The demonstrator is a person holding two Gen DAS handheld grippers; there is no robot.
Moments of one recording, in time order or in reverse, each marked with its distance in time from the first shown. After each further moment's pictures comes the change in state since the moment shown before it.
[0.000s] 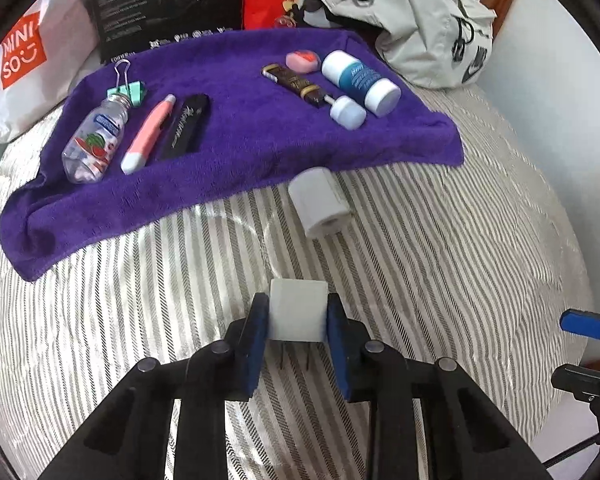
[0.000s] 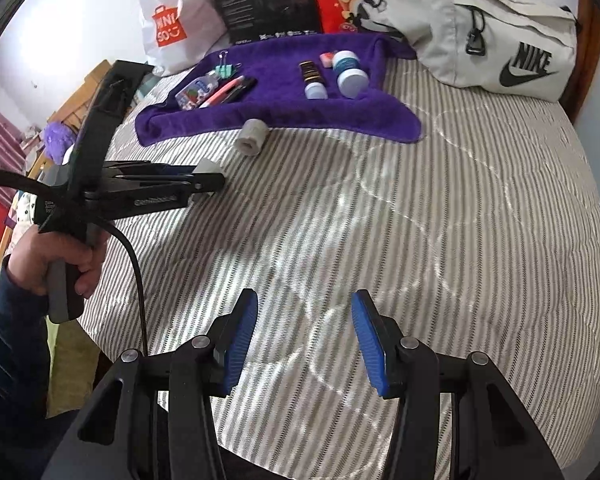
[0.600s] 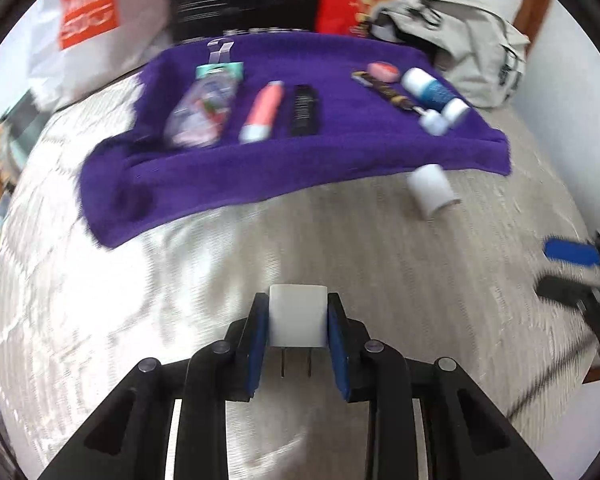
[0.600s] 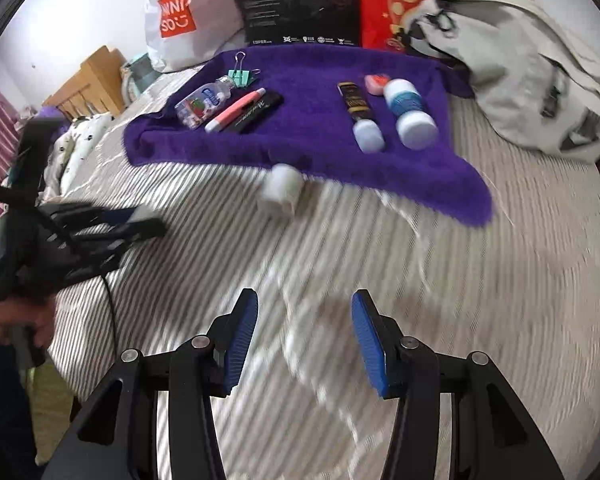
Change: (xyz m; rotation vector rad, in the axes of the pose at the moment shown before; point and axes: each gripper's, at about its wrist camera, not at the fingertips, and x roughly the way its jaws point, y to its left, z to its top) left arm -0.027 0.087 -0.029 -0.073 -0.029 0.062; right arm 0.069 0.047 0.086 -0.061 -0.007 -0.055
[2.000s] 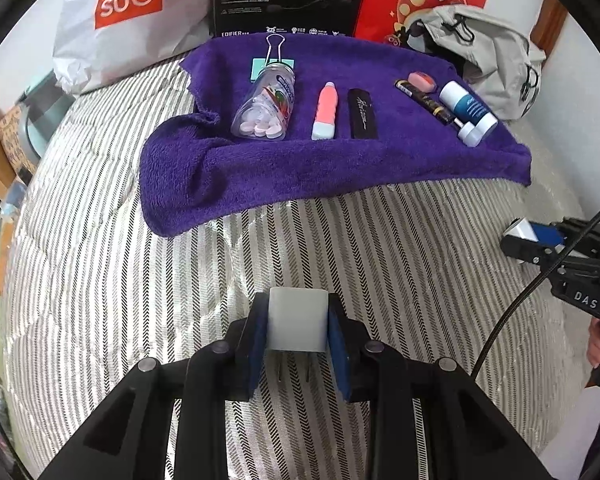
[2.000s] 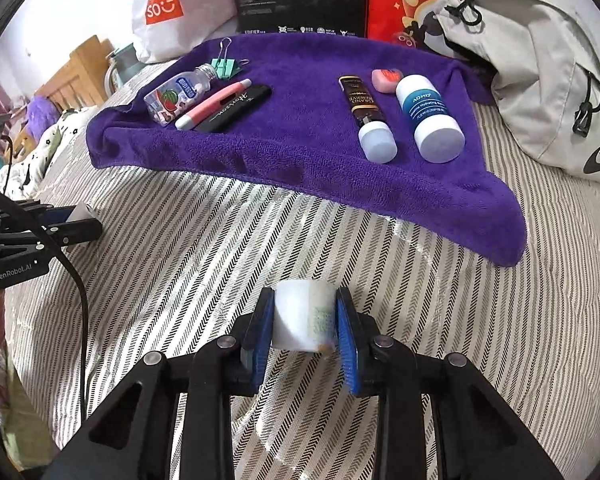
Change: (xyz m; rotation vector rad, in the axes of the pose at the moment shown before) left arm 0.002 0.031 -0.003 -0.015 -0.010 0.022; right arm 0.036 -0.005 0.001 -0.044 -0.023 -0.046
